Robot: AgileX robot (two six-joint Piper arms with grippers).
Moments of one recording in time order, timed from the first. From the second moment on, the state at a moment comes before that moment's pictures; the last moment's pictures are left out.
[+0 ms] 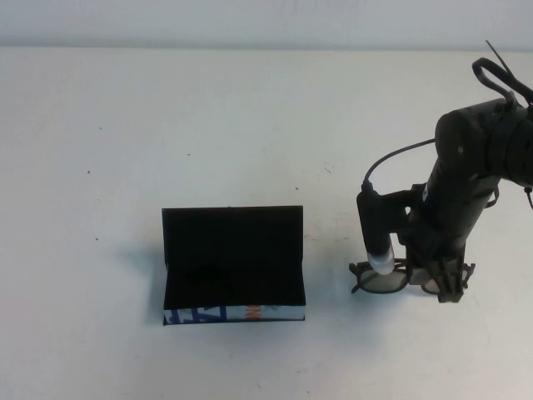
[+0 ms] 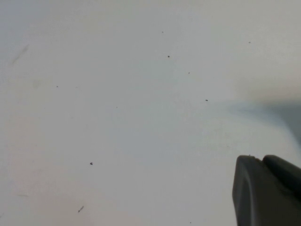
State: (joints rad) right arm 0.40 1.86 -1.29 0.05 1.00 -1.26; left arm -0.09 -0.01 0.02 -0.02 0.36 0.03
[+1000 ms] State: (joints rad) right arm 0.83 1.99 -1.79 0.10 1.22 -0.89; left arm -0.09 -0.01 0.02 -0.02 0.36 0.03
